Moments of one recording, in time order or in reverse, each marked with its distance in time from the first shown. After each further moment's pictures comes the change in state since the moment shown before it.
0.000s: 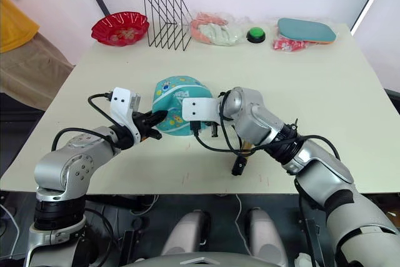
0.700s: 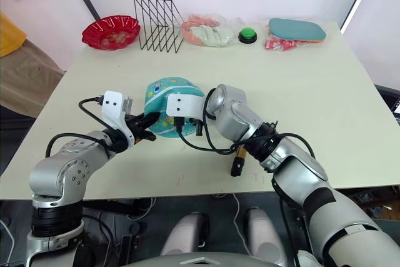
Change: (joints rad) left arm 0.045 -0.012 0.042 -0.018 0.024 0.002 0.002; right arm -0.027 0.191 -0.104 0.157 -0.028 0.061 0.029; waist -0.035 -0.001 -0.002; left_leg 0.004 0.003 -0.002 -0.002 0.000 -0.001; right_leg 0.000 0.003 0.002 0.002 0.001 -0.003
